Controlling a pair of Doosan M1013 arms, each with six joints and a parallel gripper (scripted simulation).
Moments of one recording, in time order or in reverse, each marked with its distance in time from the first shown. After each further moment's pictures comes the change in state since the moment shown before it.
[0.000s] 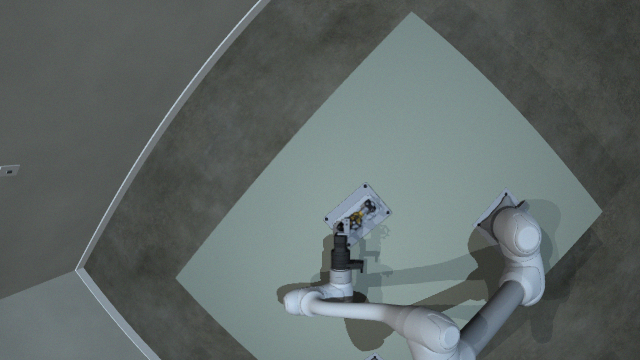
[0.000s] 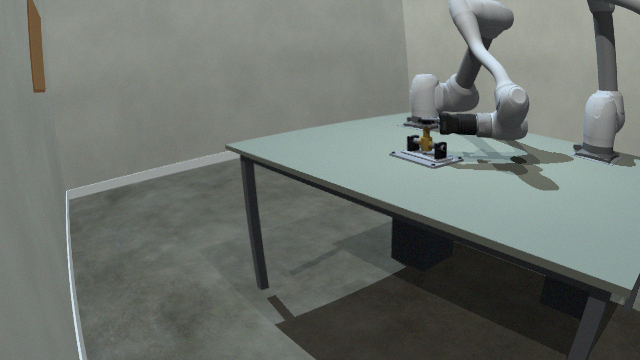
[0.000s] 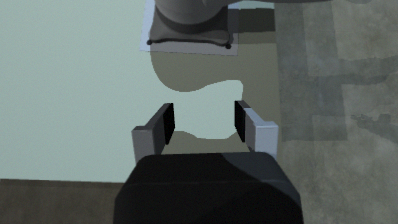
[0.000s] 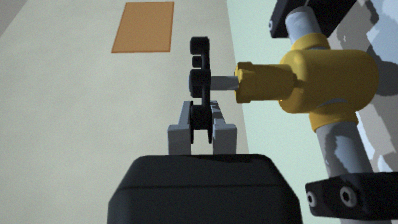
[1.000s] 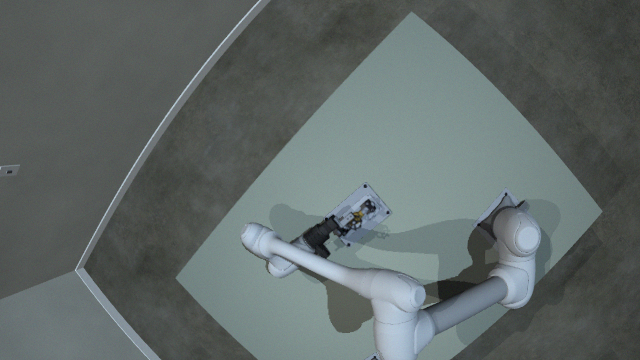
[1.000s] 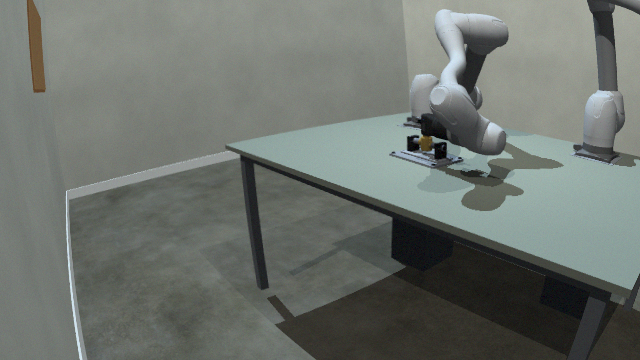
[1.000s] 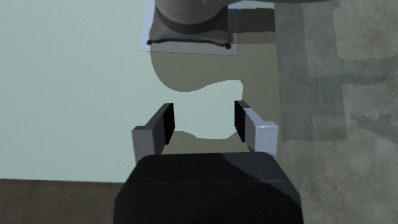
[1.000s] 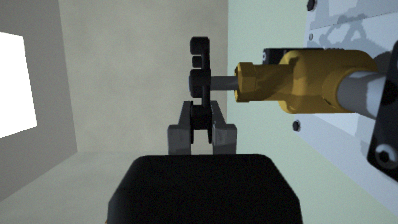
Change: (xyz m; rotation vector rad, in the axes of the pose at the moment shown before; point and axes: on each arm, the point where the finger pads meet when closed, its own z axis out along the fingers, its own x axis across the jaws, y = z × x) left arm 0.000 0.000 0.000 0.000 0.000 0.000; right arm 0.000 -0.009 0.020 0.850 -0.003 -0.003
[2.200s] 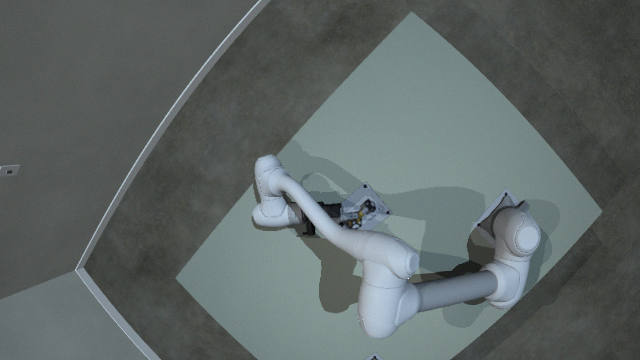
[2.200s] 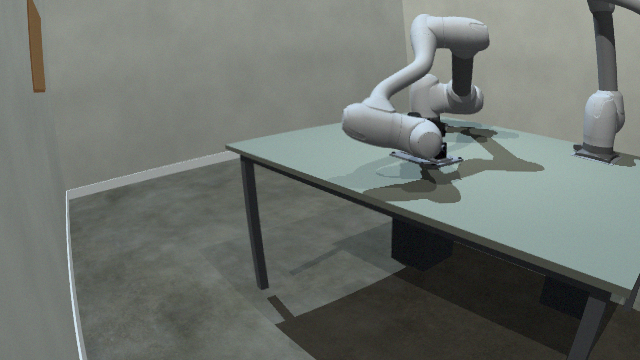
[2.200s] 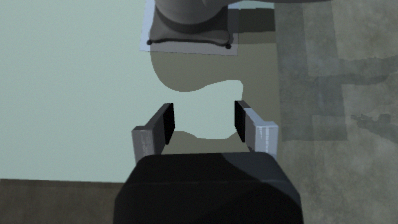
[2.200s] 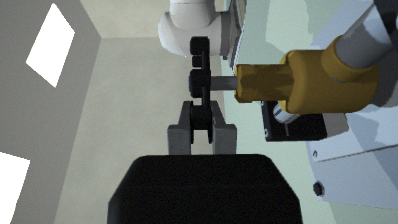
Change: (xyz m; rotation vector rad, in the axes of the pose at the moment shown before) left arm 0.000 0.000 0.000 0.000 0.000 0.000; right arm 0.000 -0.005 0.016 0.633 0.001 0.002
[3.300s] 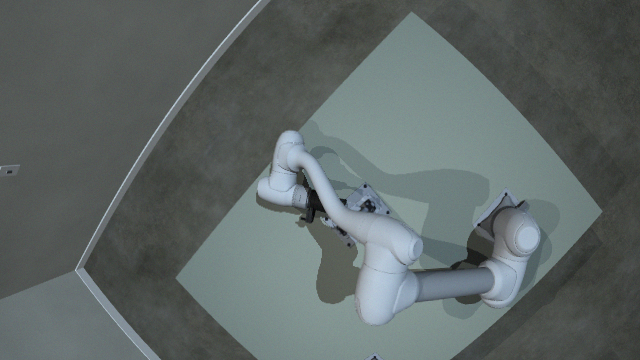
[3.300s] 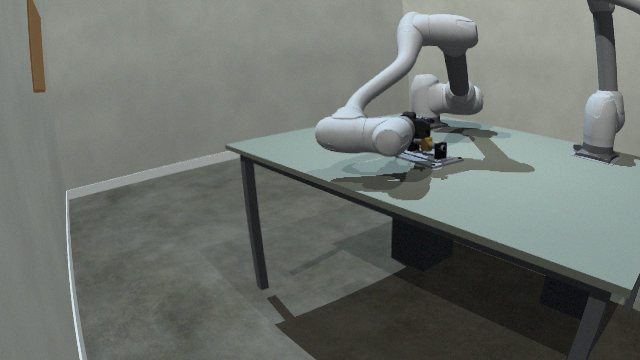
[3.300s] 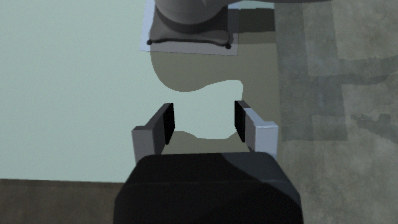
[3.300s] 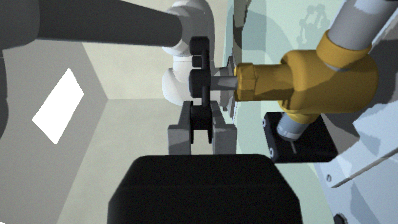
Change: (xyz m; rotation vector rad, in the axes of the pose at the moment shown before) left arm 0.000 0.000 0.000 0.000 0.000 0.000; right arm 0.000 -0.001 0.008 0.300 -0.001 -0.001
